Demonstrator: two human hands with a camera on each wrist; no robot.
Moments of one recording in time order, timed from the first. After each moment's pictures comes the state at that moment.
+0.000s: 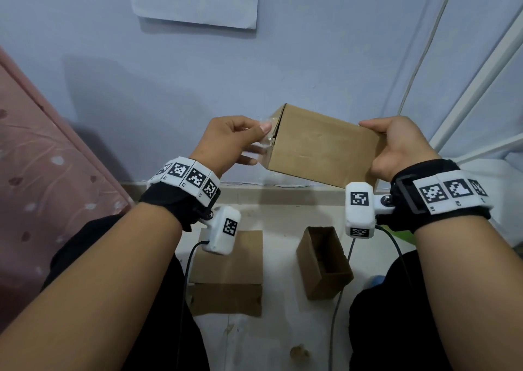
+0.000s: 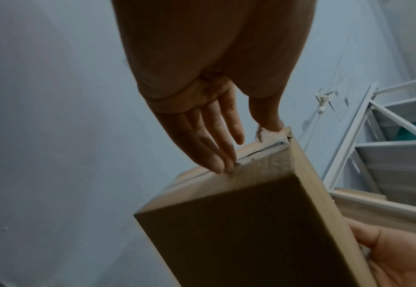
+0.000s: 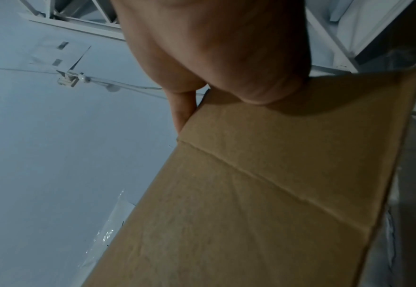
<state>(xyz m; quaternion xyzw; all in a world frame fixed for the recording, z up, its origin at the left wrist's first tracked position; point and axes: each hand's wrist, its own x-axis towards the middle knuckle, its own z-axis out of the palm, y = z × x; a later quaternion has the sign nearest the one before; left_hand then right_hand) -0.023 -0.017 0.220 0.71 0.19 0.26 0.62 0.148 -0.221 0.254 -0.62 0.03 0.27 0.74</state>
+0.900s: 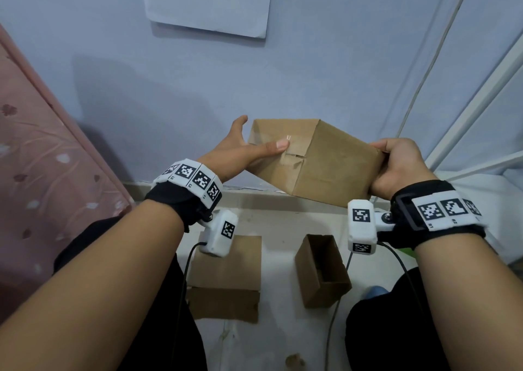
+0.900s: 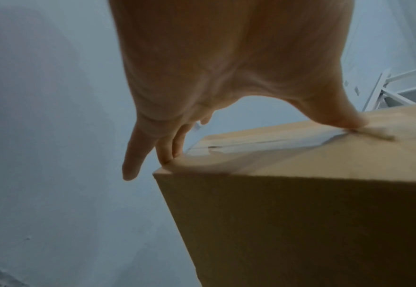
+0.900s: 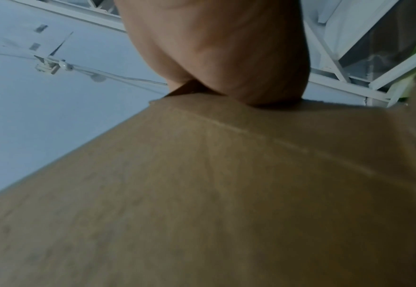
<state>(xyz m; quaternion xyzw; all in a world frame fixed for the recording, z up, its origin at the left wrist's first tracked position) -0.033 -0.017 0.227 0.76 0.25 0.13 0.58 0.151 -0.218 0.240 -0.58 0.07 0.29 0.76</state>
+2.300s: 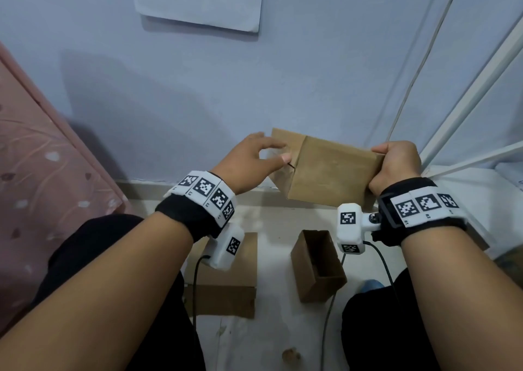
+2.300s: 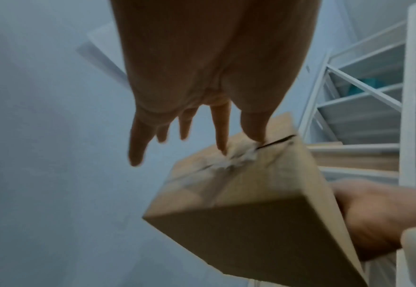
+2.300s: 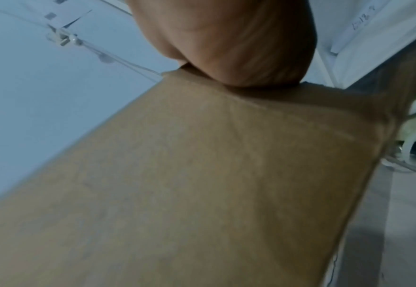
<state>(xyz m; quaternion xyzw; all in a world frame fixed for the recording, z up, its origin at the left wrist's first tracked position) -0.019 -0.044 0.212 0.85 0.19 0.14 0.46 0.155 -0.221 0.227 -0.64 0.14 0.11 0.75</state>
